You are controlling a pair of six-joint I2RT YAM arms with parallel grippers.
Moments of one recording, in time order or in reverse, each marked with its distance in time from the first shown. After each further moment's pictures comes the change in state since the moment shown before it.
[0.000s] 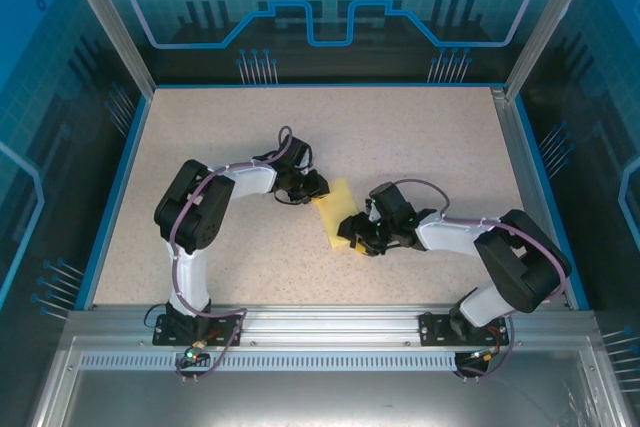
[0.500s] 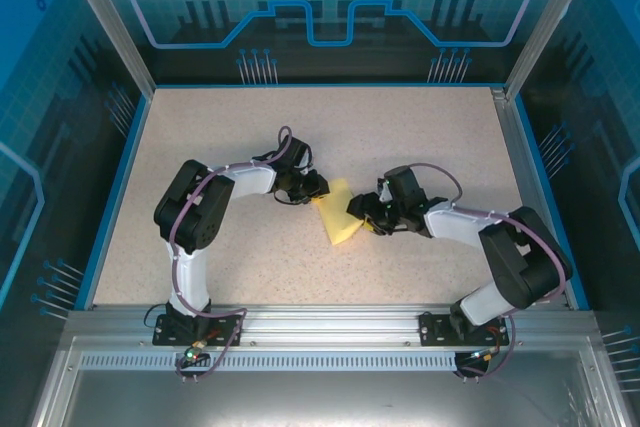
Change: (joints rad) left arm 0.001 -0.002 -0.006 0.010 0.010 0.000; right arm -0.148 0.016 0.069 0.015 -0.010 -0.107
